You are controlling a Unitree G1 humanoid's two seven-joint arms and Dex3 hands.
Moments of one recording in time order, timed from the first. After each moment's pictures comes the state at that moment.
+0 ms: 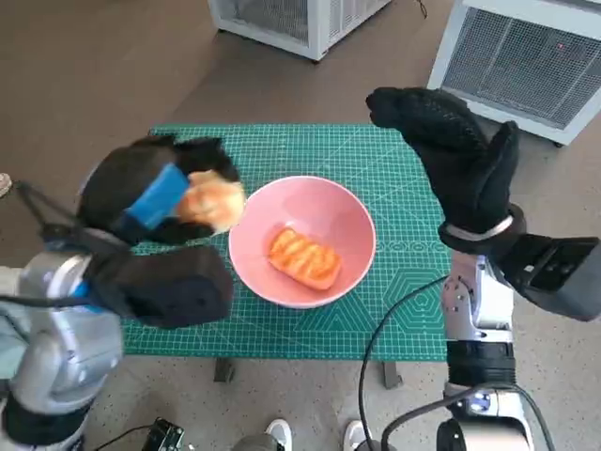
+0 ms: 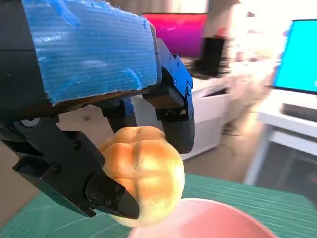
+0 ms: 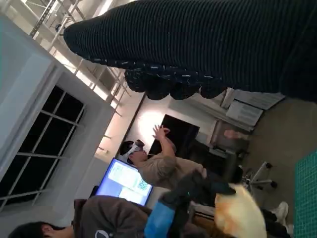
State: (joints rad) left arm -0.61 0.60 -0.21 -0.42 0.70 0.47 -0.52; right arm -0.72 -0.09 -0.16 0.40 0.43 -0.50 0.67
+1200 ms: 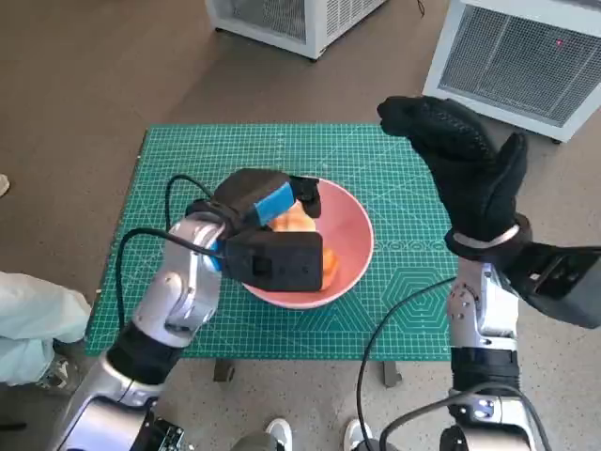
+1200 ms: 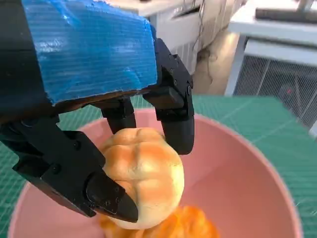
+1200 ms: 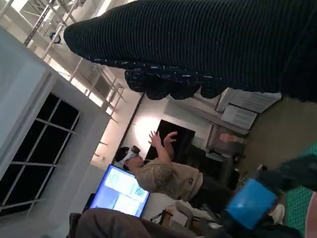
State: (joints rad) left arm -0.74 0.37 -0.42 0.19 0.70 0.27 -0.44; right arm -0.68 -0.10 -0.17 0.38 0.44 -0.49 0.67
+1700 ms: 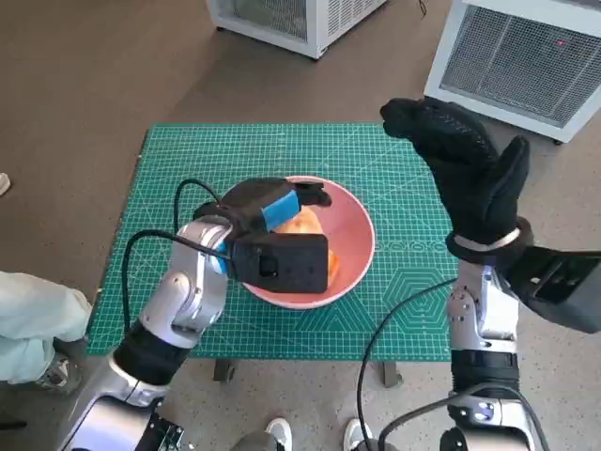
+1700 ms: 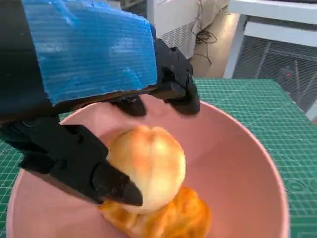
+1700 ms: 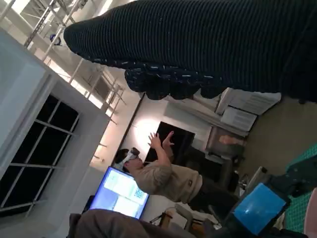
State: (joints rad) left arm -0.73 0.37 -0.43 0.11 0.71 0.32 -0.52; right arm -0.67 -0.10 -0.17 0.38 0.43 -0.50 0.66
